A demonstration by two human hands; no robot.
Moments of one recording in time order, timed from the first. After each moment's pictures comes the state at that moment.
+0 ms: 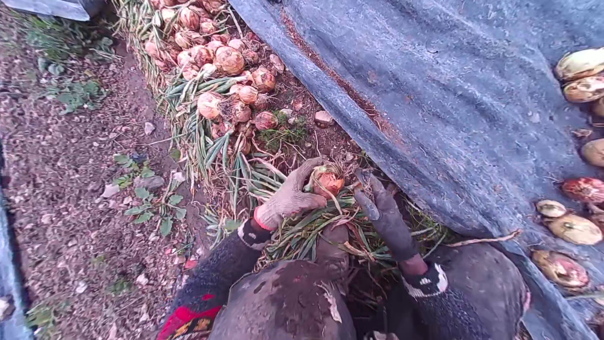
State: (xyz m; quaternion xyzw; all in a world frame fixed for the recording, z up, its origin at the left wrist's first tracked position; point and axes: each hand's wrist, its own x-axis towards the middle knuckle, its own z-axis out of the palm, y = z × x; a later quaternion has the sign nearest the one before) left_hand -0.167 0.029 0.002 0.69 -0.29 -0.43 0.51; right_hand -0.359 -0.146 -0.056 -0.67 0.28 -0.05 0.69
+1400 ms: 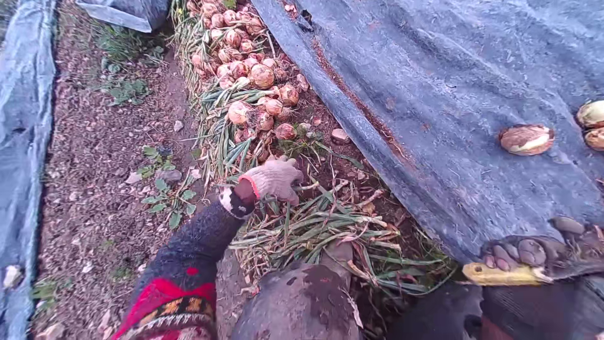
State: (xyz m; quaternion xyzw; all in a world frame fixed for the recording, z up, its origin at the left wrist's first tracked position) left_hand -0.064 0.038 0.034 0.81 -0.39 -0.42 -0.16; right_hand -0.436 -0.265 -0.011 -0.30 0.17 -0.38 0.86
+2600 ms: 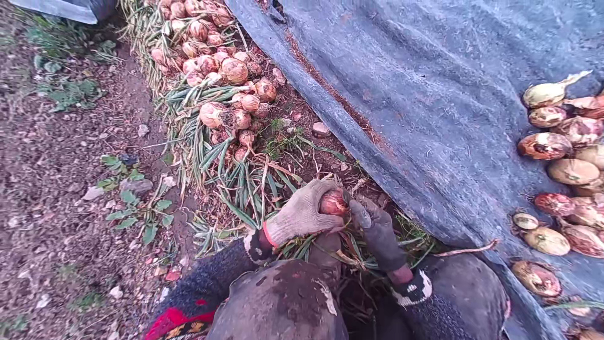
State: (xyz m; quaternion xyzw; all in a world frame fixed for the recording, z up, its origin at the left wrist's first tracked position) left_hand -0.199 0.014 -0.007 0.81 -0.35 -0.34 0.31; right_hand -0.367 -0.136 -0.037 -0.55 0.24 -0.11 0.79
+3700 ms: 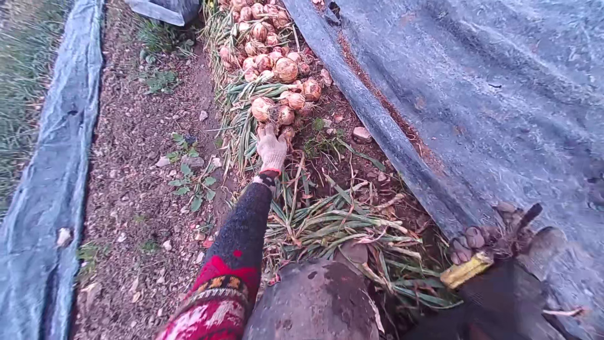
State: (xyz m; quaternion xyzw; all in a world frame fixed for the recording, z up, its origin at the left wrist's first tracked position) left_hand 0.007 0.116 -0.058 1.00 0.05 0.01 0.03; right_hand -0.392 -0.210 -0.017 -0.35 0.28 -0.27 0.85
